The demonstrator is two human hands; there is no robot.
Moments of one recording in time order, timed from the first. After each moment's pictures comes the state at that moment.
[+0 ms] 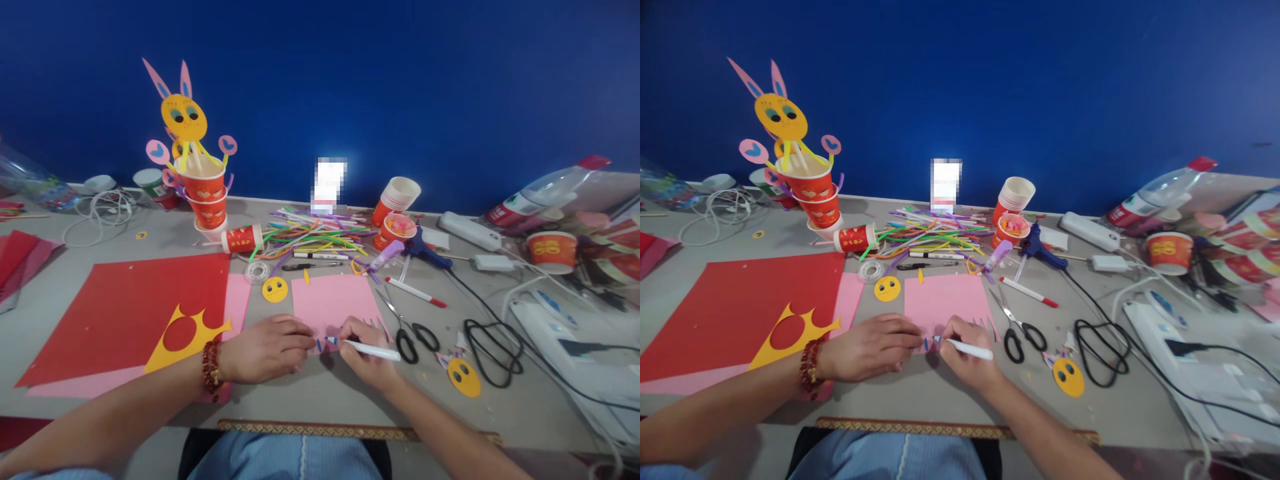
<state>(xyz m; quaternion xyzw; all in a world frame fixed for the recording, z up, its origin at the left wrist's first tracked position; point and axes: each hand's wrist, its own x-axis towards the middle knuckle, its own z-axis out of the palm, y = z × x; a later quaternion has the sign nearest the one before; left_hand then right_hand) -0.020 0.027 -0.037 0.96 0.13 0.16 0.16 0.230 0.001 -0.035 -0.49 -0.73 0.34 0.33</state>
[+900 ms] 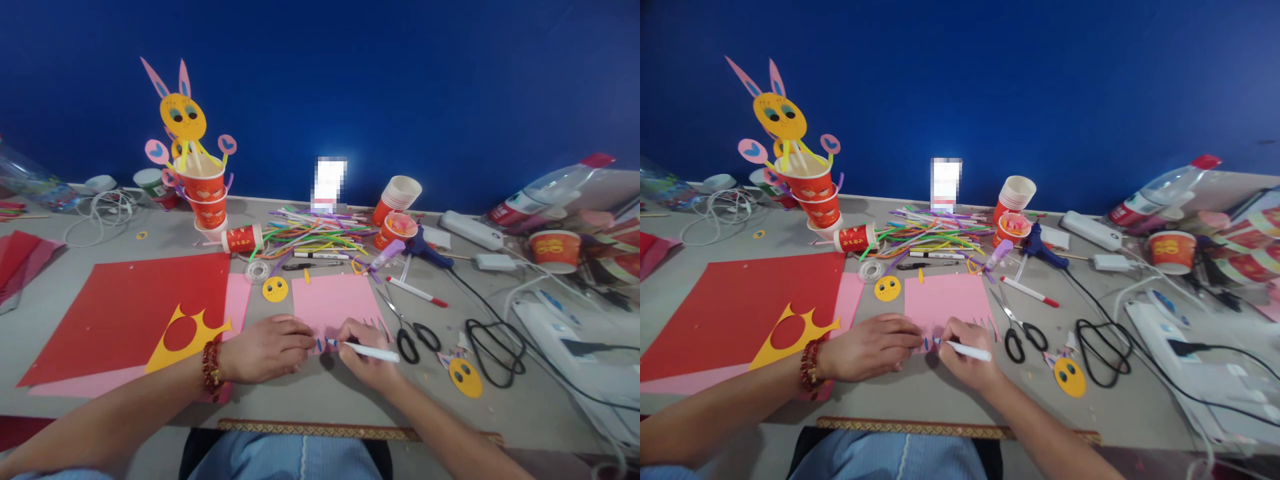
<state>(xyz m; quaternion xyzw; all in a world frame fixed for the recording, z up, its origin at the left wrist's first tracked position) -0.020 0.027 -0.040 0.96 0.13 0.17 0.16 0.231 0.001 -0.037 -0.49 -0.75 0.31 0.30</state>
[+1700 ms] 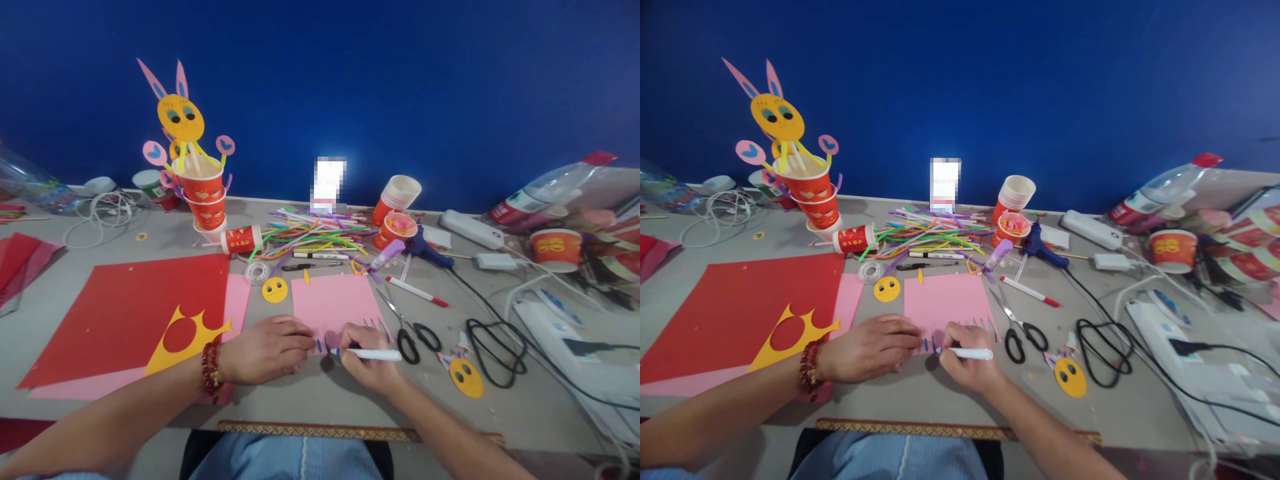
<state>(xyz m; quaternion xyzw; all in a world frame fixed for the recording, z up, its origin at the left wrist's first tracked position) -0.019 0.027 -0.038 0.96 0.13 0.17 0.16 0.233 0.001 -0.034 -0.46 -0.77 0.33 0.31</state>
